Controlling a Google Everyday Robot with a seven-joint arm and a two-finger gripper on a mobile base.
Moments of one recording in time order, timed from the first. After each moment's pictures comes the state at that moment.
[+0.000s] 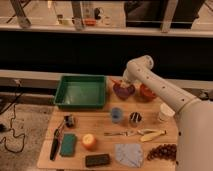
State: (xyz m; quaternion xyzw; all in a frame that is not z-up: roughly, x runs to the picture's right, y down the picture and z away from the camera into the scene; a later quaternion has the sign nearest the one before) arm 0.130 -0.051 0.914 -0.13 -0.07 0.14 0.98
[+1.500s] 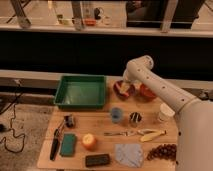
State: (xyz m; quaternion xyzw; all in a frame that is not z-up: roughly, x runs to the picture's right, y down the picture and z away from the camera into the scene) arm 0.131 -0.050 0.915 -0.13 -0.07 0.14 0.98
